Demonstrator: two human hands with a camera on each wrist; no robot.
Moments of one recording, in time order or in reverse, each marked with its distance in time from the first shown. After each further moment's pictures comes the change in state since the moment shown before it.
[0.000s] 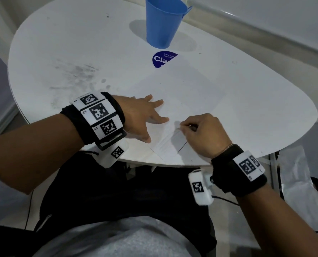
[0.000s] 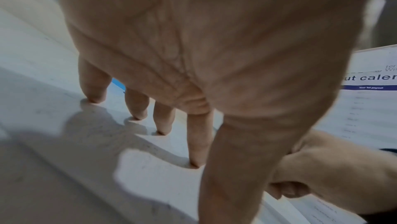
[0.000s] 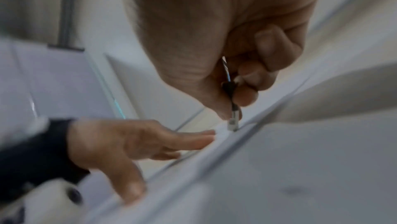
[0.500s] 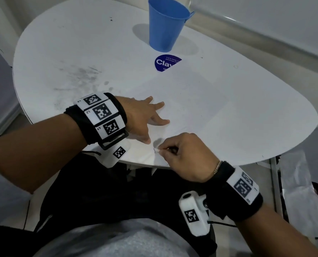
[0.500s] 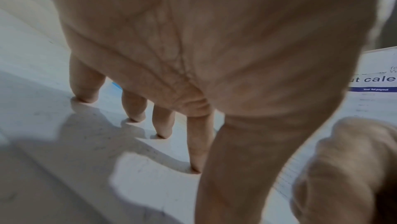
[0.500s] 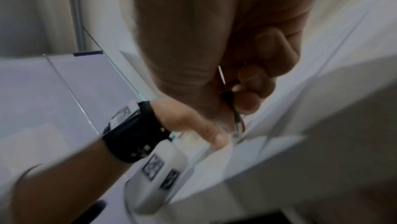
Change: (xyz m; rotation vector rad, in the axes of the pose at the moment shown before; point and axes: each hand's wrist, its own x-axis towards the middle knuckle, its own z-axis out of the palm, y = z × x) left_hand 0.003 -0.003 -0.001 -0.009 -0.006 -0.026; right_hand -0.033 -0.029 0.015 -0.006 -0.247 -0.193
